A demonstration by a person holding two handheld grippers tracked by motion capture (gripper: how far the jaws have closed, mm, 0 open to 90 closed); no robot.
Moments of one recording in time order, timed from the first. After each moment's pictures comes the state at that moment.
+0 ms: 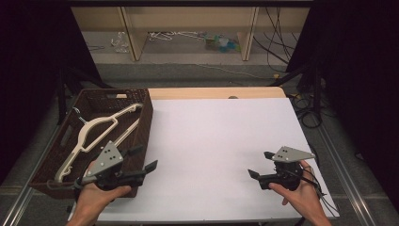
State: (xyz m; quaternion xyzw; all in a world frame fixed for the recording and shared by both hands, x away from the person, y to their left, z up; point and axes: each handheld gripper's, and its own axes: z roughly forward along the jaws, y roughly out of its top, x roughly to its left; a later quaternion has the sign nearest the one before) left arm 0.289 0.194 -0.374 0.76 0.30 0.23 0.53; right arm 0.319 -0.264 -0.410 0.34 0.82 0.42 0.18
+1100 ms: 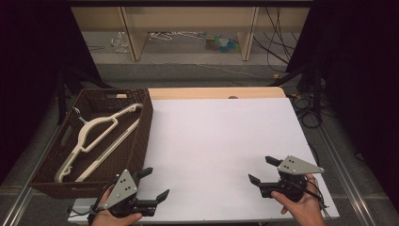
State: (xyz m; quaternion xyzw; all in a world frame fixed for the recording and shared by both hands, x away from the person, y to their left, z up) left arm 0.254 0.174 -0.426 0.76 0.28 0.21 0.54; right arm 0.293 -0.263 -0.413 0.34 0.79 0.47 0.20
